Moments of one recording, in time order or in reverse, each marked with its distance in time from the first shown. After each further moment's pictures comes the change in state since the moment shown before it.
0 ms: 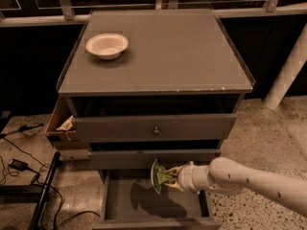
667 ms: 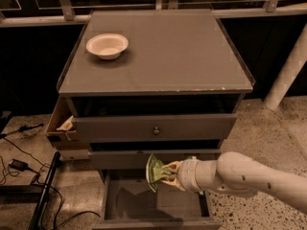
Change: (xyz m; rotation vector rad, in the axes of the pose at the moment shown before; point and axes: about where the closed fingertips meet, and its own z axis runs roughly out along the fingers) arm -0.102 0.018 -0.078 0.030 -0.016 0.009
